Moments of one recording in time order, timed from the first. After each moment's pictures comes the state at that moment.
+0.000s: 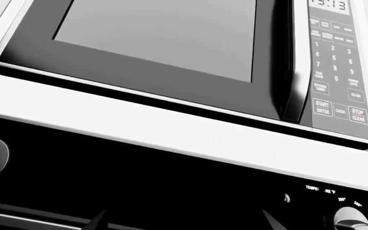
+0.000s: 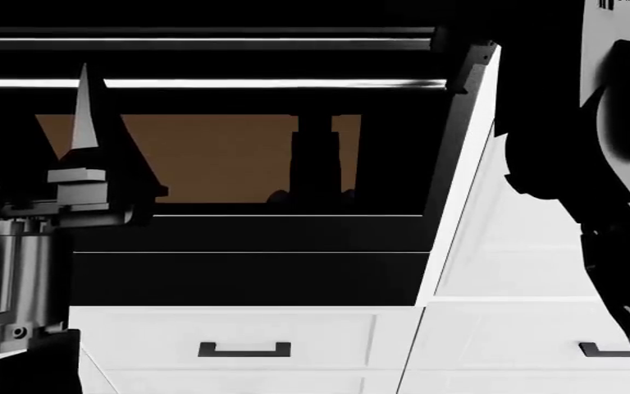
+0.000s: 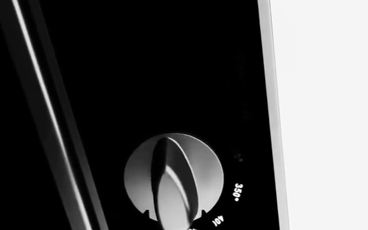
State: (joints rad) left arm -0.33 -0.41 0.04 0.86 -0.59 -0.30 -0.45; right arm 1.50 0.41 -0.85 0.09 -0.64 0.77 -0.79
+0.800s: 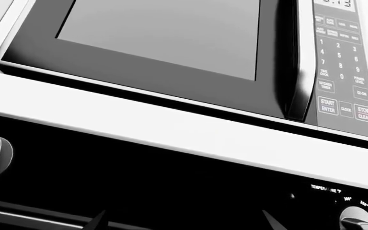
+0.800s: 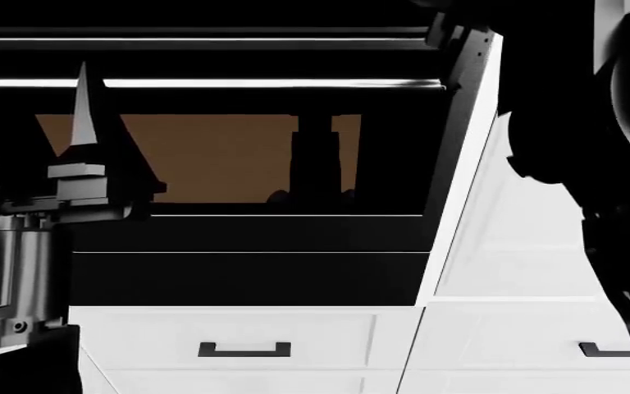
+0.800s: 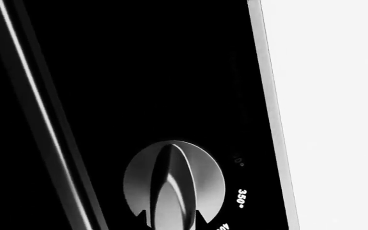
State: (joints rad) left arm -0.34 -0.43 0.05 0.84 -0.60 -0.29 -0.47; right arm 1.54 0.39 -0.84 0.15 -0.55 0.78 -0.79
